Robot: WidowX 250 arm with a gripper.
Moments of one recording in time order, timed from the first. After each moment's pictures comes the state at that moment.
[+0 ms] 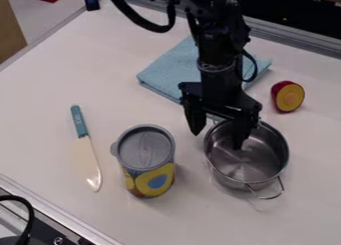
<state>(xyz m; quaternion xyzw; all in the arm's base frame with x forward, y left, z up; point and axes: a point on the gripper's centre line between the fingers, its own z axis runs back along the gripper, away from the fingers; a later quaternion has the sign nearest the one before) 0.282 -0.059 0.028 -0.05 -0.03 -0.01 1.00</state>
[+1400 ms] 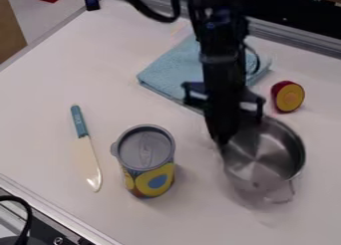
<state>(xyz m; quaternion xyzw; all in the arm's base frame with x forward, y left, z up) 0.277 -0.061 0.049 -0.11 0.03 -0.02 0.99</state>
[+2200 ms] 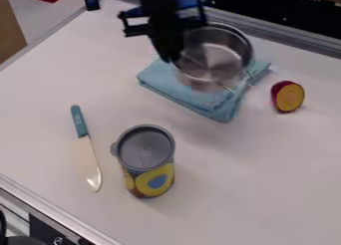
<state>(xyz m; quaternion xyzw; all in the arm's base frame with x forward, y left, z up) 0.308 0.046 0.110 -0.12 -0.07 0.20 0.97</state>
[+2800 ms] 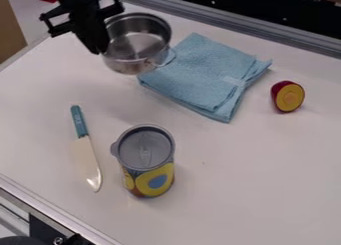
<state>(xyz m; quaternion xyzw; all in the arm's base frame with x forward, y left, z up) 0.289 0.128 0.092 -0.14 -0.04 0.26 0.95</state>
